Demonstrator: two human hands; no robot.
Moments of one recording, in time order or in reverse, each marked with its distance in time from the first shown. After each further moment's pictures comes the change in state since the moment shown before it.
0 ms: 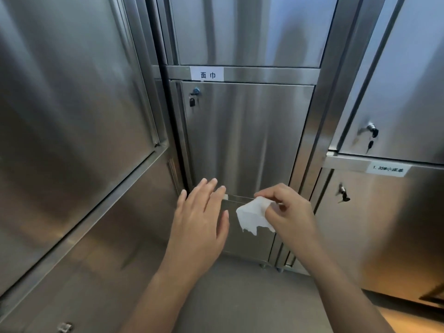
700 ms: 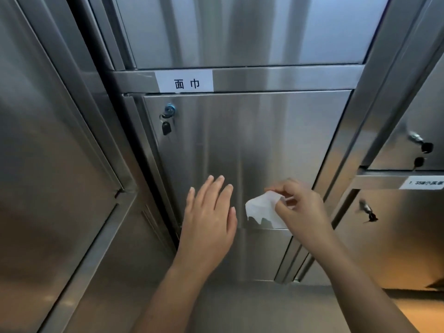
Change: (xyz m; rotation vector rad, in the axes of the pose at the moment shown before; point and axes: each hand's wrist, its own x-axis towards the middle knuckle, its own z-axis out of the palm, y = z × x) left_hand 0.171 -0.122 0.132 -0.034 -0.038 0.169; right_hand 0.186 0.082 0.054 -0.163 0.173 0.117
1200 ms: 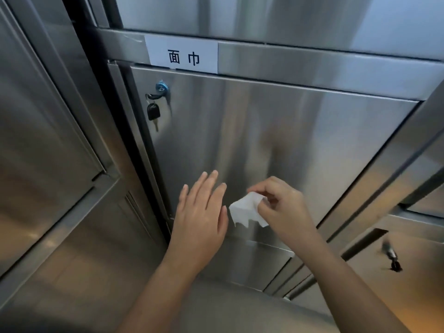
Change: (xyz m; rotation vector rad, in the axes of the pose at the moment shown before) left_hand 0.030 -0.005 0.074 0.060 0.007 -0.173; right_hand 0.080 0.053 0.018 -0.012 -0.291 -0.122
